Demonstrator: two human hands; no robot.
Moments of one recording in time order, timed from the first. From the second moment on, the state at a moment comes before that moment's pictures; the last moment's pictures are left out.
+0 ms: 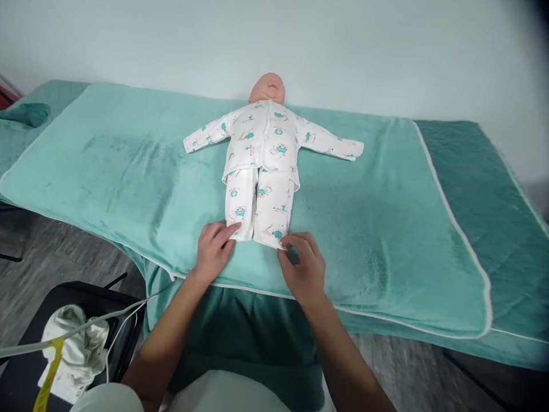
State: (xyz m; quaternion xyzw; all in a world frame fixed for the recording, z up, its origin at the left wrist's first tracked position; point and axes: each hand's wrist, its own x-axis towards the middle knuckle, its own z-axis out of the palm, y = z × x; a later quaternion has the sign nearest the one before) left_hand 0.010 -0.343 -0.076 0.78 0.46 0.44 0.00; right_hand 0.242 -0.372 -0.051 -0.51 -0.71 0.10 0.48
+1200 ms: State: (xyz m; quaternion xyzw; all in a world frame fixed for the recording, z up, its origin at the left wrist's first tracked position) left_hand 0.014 -0.359 -0.085 0.75 0.47 0.47 0.03; right_hand 0.226 -0.382 -0.082 -0.56 -0.65 0.05 0.51
